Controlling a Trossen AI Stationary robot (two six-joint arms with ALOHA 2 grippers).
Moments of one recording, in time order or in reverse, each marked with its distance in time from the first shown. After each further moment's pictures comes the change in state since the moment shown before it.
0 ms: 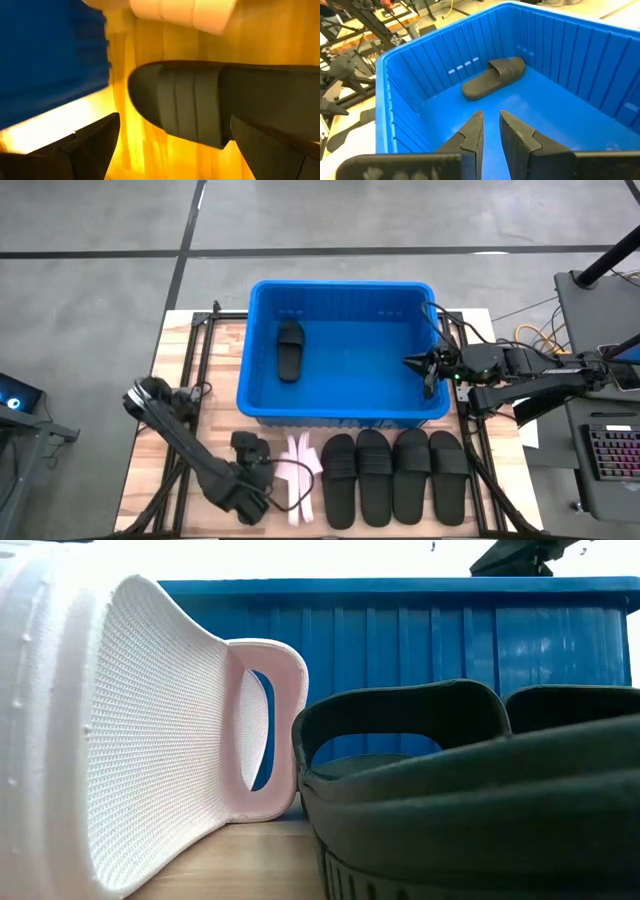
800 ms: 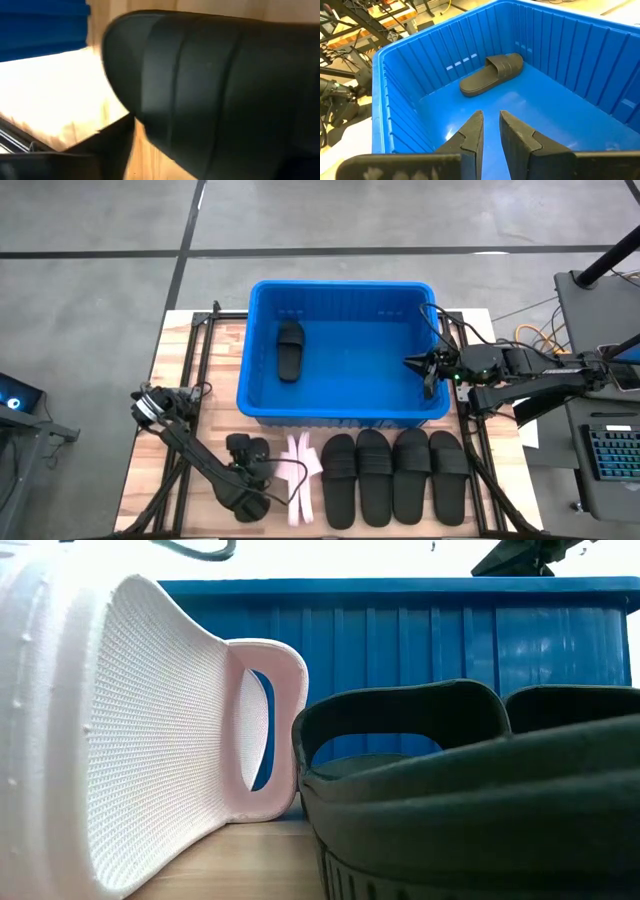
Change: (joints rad) left arm -0.016 0.100 -0.241 0.131 0.041 -0.177; right arm 0.000 0.000 0.000 -0.018 0.000 0.003
